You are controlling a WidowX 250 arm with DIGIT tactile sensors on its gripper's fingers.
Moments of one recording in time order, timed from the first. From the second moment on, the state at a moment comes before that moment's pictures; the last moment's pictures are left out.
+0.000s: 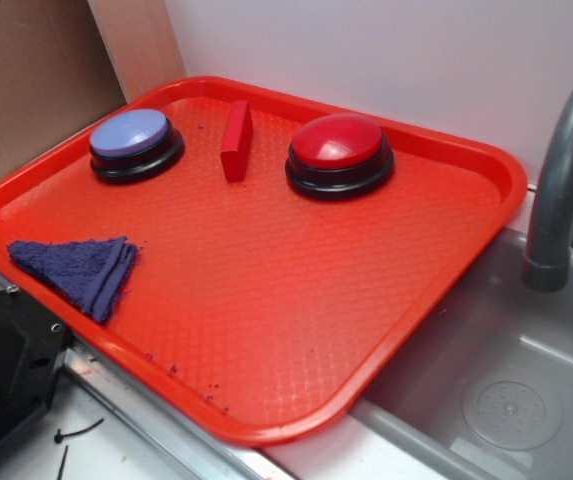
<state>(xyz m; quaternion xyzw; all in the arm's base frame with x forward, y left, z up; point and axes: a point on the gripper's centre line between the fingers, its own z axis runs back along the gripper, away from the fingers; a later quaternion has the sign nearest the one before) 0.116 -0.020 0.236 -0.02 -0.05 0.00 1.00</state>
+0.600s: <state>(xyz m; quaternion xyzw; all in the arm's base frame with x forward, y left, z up) 0.132 -0.007 0.223 -0.02 -0.05 0.09 0.99</state>
